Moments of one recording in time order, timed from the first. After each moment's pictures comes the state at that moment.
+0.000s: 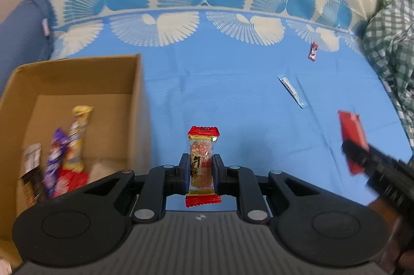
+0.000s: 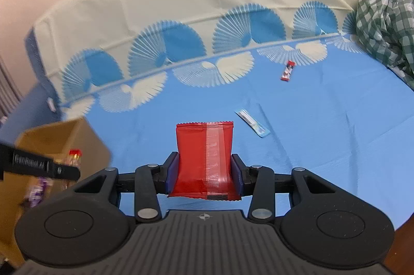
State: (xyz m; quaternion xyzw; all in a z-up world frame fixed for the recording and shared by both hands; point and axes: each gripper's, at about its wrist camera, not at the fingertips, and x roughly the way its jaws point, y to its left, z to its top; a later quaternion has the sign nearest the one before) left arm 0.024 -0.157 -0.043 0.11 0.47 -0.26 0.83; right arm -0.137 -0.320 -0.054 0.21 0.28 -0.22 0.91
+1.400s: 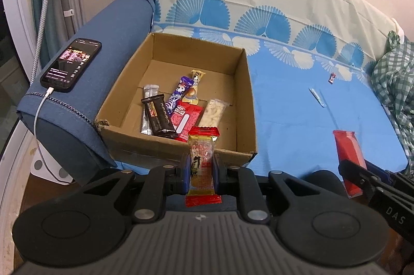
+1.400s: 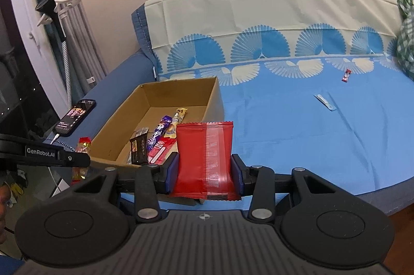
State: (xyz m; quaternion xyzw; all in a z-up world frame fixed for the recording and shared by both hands) left arm -0.133 0.106 0.019 0.04 0.41 -0.19 0.89; right arm -0.252 -0.080 0.002 0.15 0.28 -0.11 0.94
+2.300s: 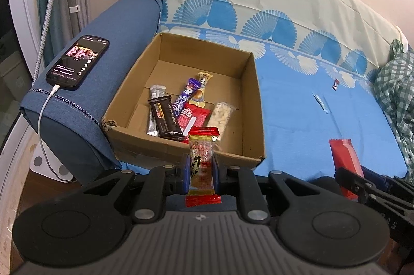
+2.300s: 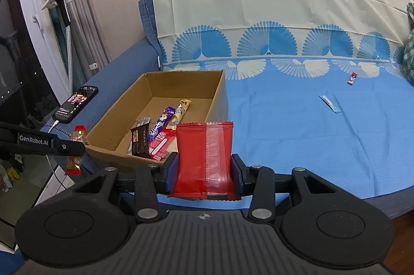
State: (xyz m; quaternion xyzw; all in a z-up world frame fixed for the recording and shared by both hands) left arm -0.121 0.120 0.017 0.02 0.41 -0.19 0.89; right arm -0.232 -0.072 0.000 0.13 0.30 -0.09 0.94
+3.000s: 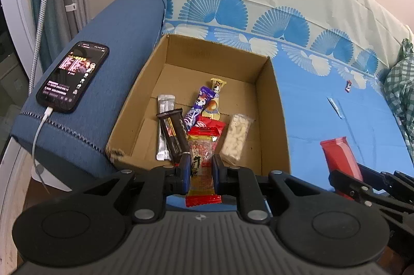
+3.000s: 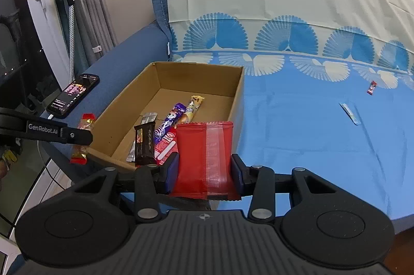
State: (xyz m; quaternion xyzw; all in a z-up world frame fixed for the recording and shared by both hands) left arm -0.043 0.120 0.007 0.03 0.43 -0.18 0.88; right arm -0.151 -0.059 -0.004 0.10 0.34 -0.07 0.93
